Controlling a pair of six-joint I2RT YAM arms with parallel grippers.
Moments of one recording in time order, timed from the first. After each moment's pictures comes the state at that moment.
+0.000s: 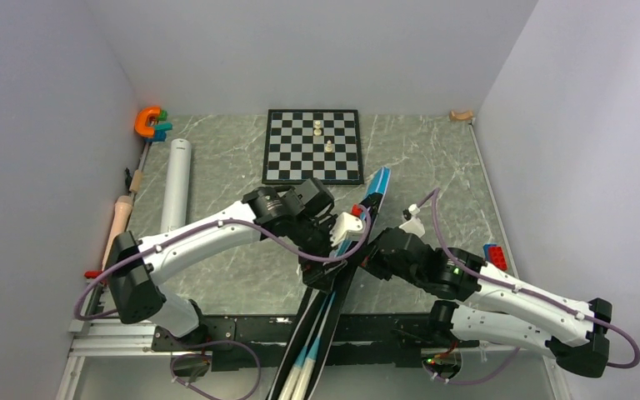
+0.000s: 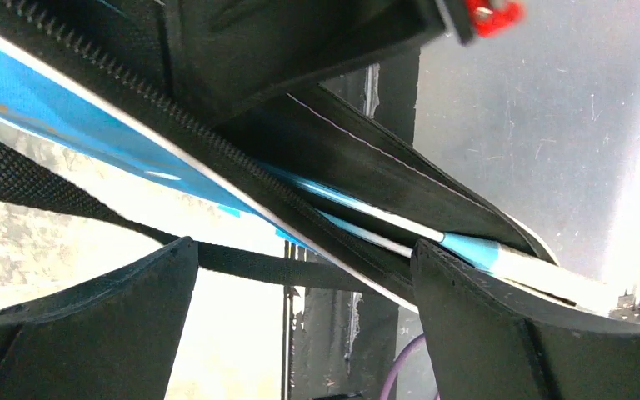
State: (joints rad) left arm -1.01 1.49 1.35 -0.88 0.58 0.22; right arm 1.10 0.78 0.77 -0.72 0.35 1.49
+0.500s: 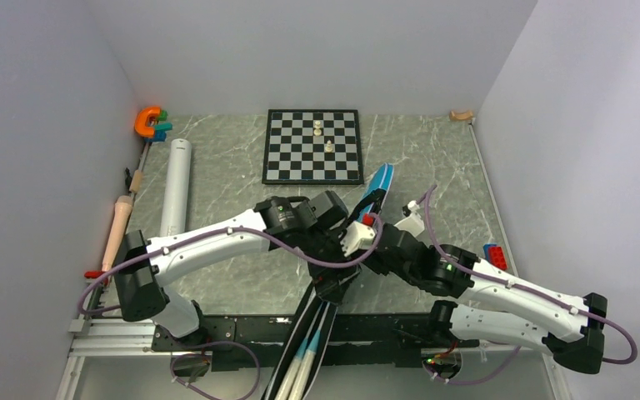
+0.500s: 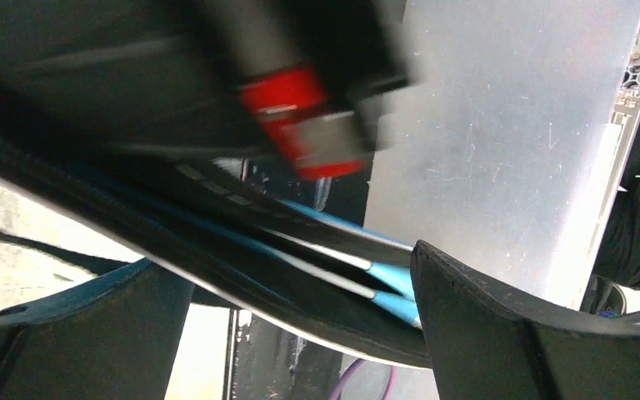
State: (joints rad) left arm -1.09 1.54 1.39 -0.87 0.53 0.03; right arm 1.10 0.82 0.78 -0.70 0.44 1.47
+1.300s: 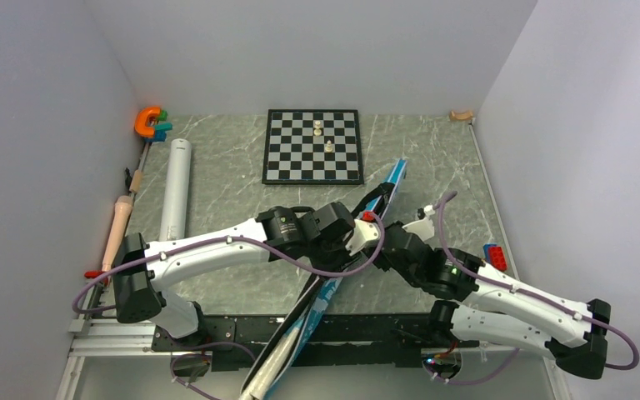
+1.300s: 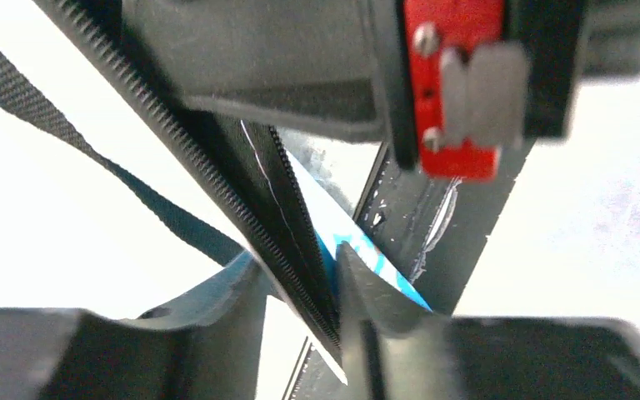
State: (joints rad) left arm -1.20 1.52 1.37 -0.81 0.09 -0.04; right arm 1.09 0.78 0.74 -0.65 0.55 1.62
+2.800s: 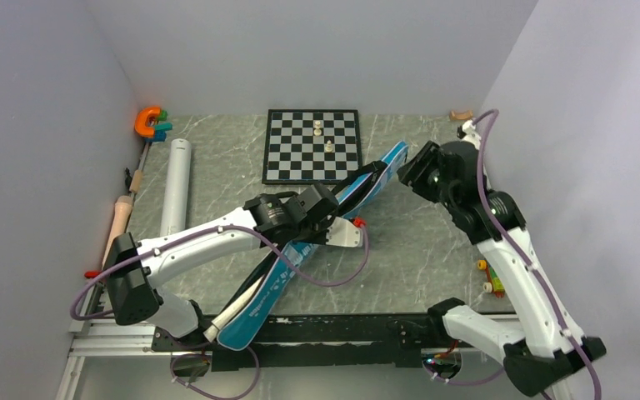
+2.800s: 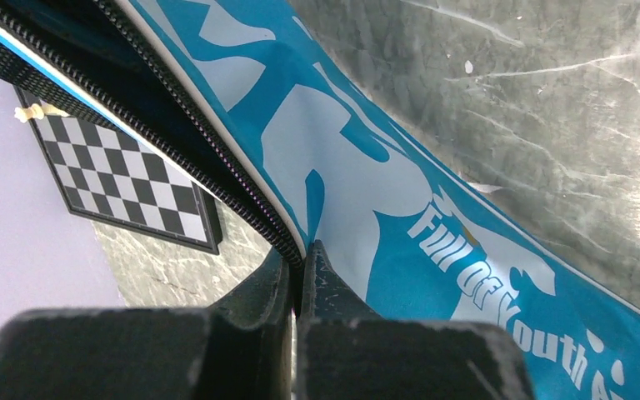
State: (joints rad) left arm -1.07 1.49 1.35 -0.81 -0.16 0.72; right arm 0.38 1.04 1.29 -0.80 0.24 0.77
